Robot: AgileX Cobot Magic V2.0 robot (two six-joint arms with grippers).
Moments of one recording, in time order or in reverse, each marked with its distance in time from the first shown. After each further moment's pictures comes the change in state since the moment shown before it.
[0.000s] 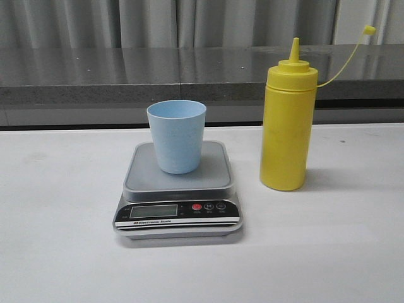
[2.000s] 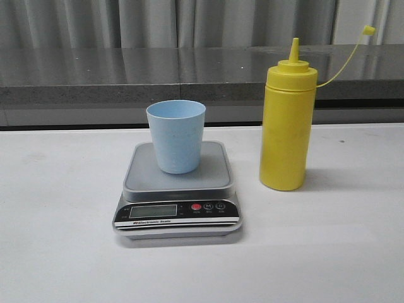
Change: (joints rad) left arm 0.000 0.000 0.000 0.000 0.000 0.000; right arm -0.136 -0.303 0.325 -0.030 -0.082 0.008
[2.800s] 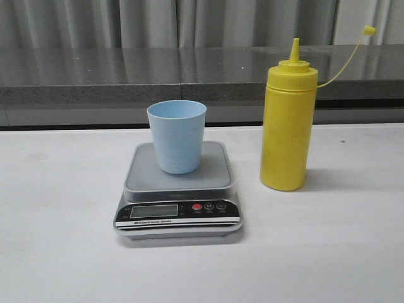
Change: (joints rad) left arm 0.000 0.000 0.000 0.073 0.000 0.000; right arm 0.000 0.000 0.000 0.001 0.000 0.002
